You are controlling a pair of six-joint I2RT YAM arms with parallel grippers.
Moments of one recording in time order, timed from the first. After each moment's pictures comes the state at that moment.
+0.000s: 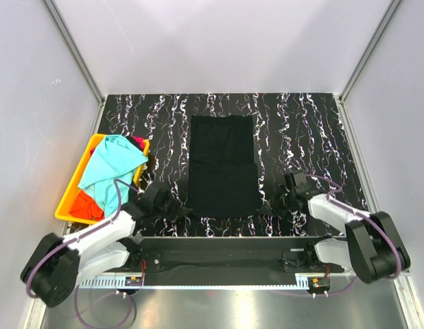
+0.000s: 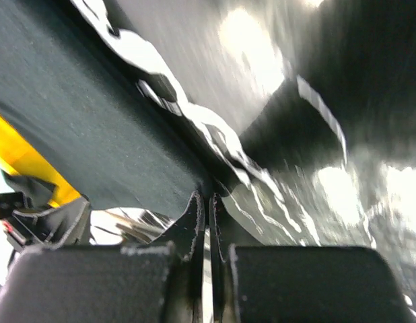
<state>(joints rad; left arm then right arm) -0.59 1.01 0.32 -0.20 0.09 -1.52 0.30 1.25 0.41 -0.23 -0.38 1.13</state>
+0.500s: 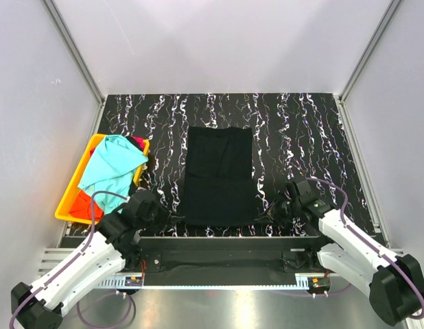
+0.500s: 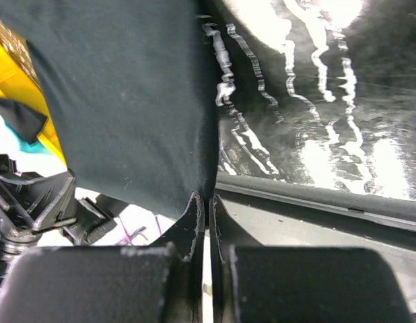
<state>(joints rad) -0.64 0.53 0.35 -0.65 0.10 -1.55 0.45 0.87 0.40 -0.52 -0.41 1.17</state>
